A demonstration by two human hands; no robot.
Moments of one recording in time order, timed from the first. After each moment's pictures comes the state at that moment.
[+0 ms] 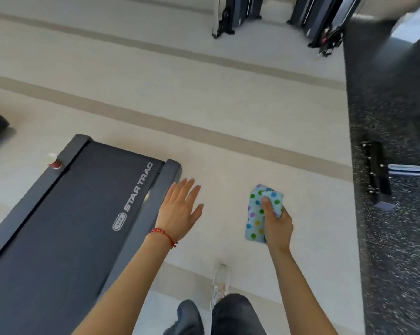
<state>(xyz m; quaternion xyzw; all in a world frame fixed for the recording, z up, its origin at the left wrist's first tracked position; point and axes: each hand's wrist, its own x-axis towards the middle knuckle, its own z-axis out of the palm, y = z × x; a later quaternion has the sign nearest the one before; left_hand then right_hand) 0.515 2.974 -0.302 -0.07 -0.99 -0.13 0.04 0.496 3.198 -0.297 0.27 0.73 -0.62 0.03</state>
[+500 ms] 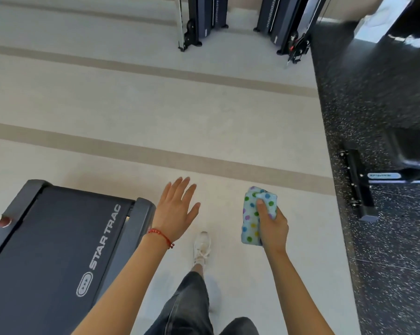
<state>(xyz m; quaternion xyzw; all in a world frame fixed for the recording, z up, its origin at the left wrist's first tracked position) 0.279 3.023 -0.301 -0.12 -0.98 -0.12 0.04 0.290 3.248 -0.299 0.31 0.73 -0.61 0.01</state>
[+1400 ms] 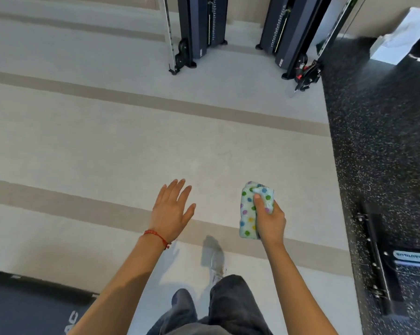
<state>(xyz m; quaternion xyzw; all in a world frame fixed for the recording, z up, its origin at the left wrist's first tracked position) -0.237 3.039 -0.312 -0.08 -0.99 -0.12 0.02 -0.242 3.268 -0.300 0.28 0.75 -0.60 0.01</state>
